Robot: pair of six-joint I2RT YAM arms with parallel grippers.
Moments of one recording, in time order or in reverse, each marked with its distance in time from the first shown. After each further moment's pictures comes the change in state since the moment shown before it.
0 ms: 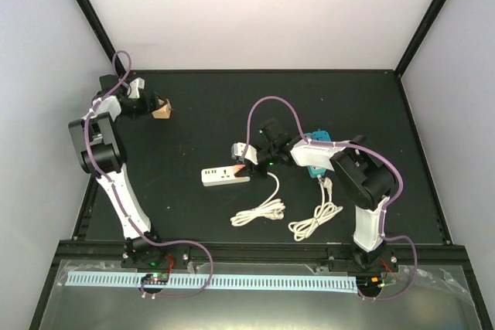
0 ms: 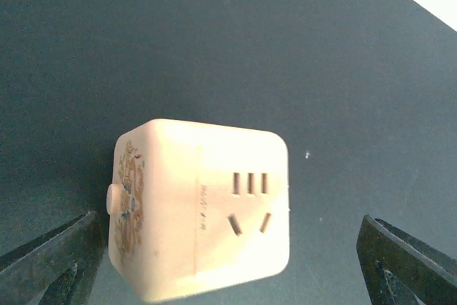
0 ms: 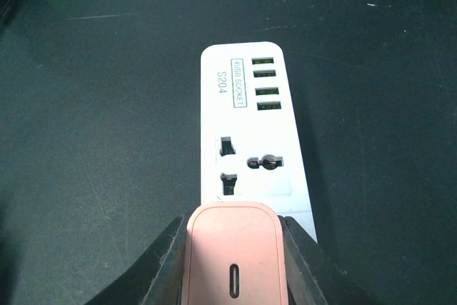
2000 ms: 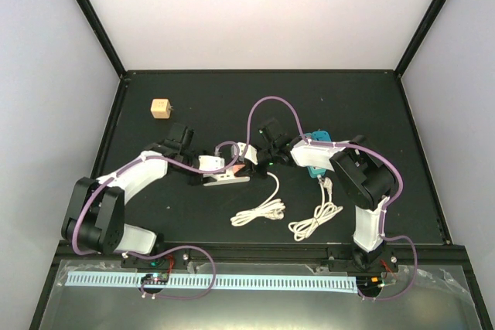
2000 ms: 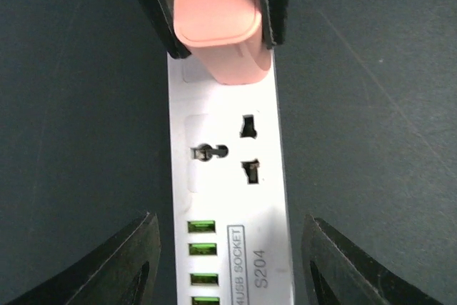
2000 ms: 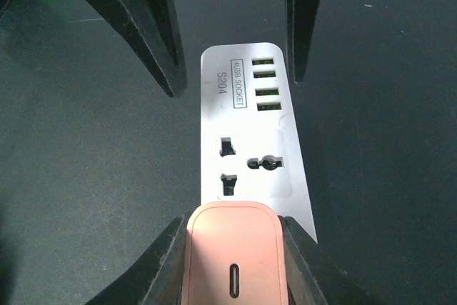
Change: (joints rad) left arm -0.650 -0.825 -0.921 -0.013 -0.214 1.195; right arm 0.001 0.000 -0.005 0.015 -0.001 0.013
